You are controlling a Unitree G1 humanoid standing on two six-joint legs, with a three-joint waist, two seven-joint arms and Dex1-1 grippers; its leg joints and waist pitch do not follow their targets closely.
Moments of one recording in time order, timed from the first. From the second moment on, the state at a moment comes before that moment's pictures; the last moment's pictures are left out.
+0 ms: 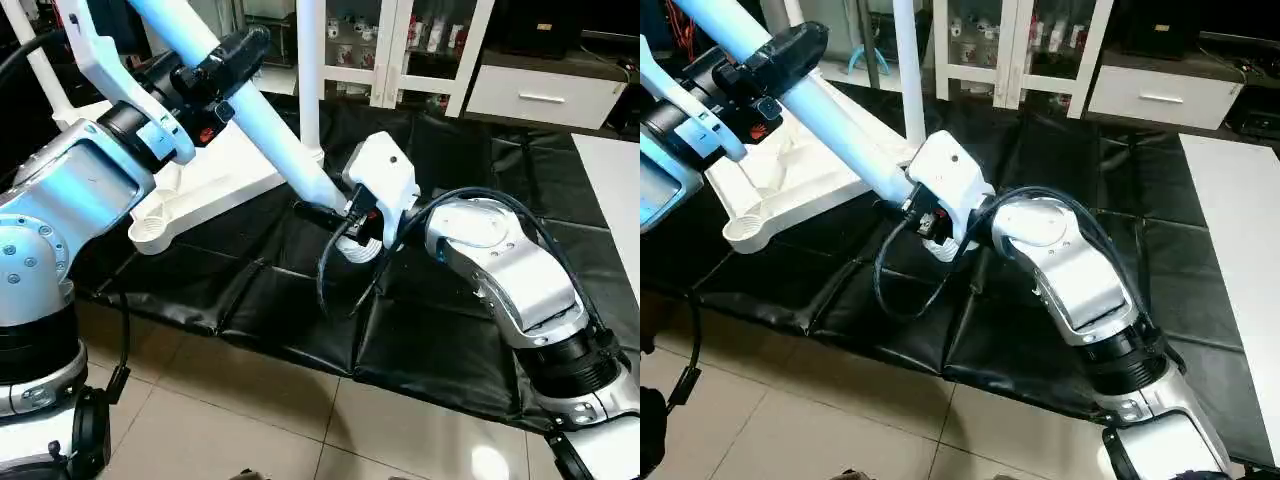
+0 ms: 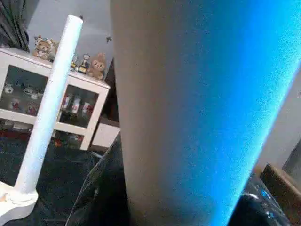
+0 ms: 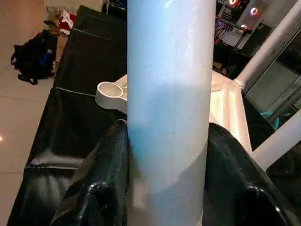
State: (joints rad) left arm -0.70 0.48 0.24 -0.28 -1.26 0.81 0.06; right arm -0.67 -0.35 0.32 -0.11 0.19 0.52 0.64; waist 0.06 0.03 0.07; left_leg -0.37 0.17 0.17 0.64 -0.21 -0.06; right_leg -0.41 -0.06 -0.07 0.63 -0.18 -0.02
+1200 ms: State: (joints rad) left arm -0.62 0.52 0.20 -0.40 -1.40 0.85 -0.46; right arm -0.61 -0.56 0.13 -0.15 0.68 0.71 1.21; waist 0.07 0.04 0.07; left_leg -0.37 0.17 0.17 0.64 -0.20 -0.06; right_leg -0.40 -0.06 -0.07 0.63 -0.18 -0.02
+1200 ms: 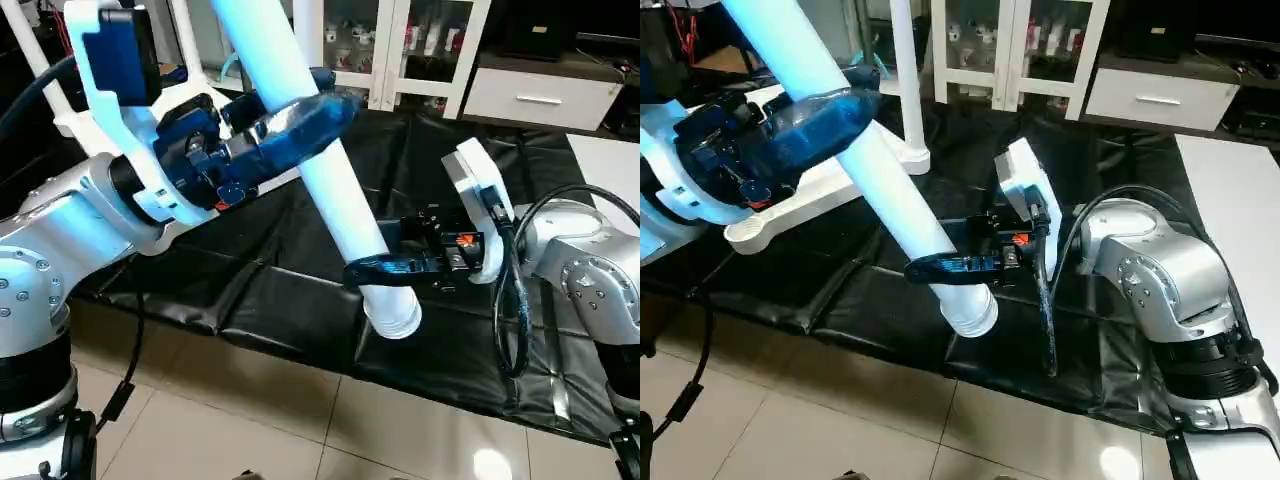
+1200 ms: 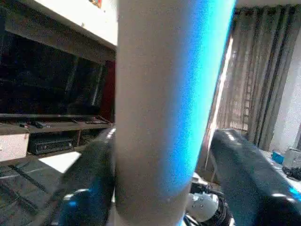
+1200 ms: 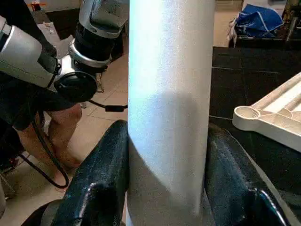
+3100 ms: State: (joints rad) left arm -0.80 0.35 0.31 -0.23 -1.17 0.76 0.26; right arm -0.67 -0.33 -0.10 -0.04 0.44 0.46 0.56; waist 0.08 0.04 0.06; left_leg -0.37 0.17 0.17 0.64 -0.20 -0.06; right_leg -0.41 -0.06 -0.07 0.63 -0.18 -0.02
